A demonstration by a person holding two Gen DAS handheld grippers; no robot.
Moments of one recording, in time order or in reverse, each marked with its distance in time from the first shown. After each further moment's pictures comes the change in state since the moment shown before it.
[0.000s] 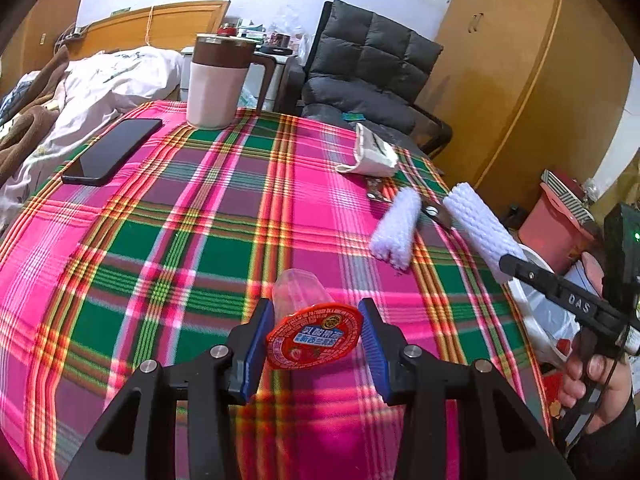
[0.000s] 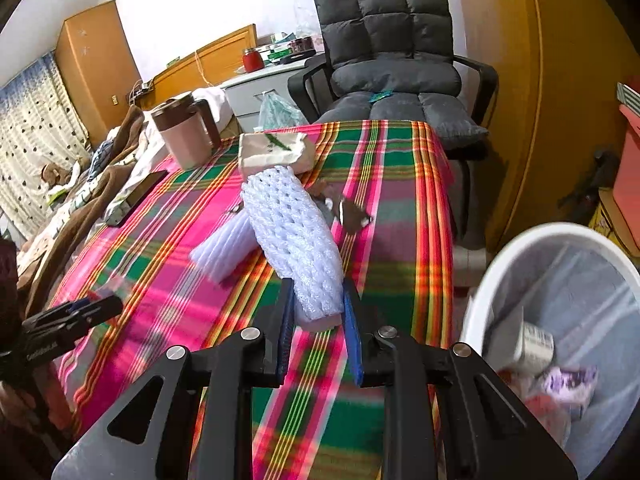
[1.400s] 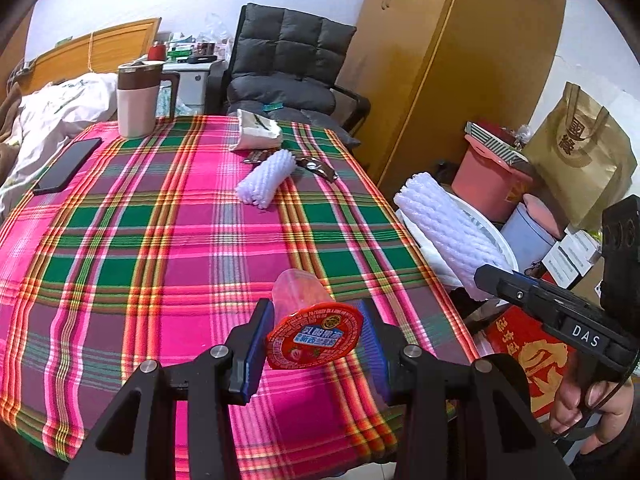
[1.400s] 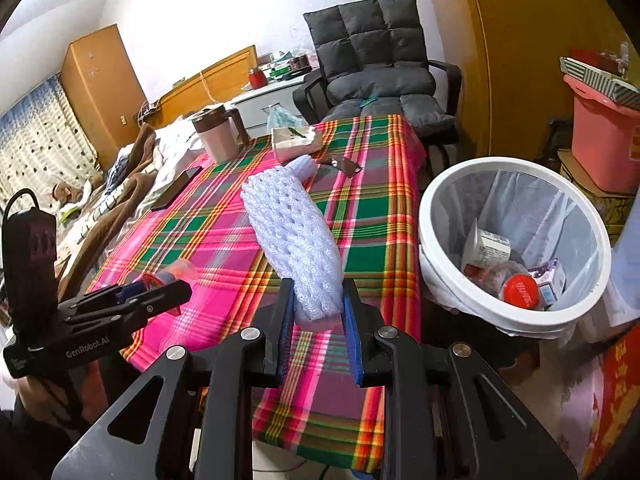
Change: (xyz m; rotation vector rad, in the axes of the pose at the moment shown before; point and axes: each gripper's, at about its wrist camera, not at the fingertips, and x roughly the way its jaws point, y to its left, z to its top) left arm -0.061 -0.090 -0.057 0.165 0.025 -0.132; right arm -0.075 0.013 -0.067 0.069 -0.068 0.004
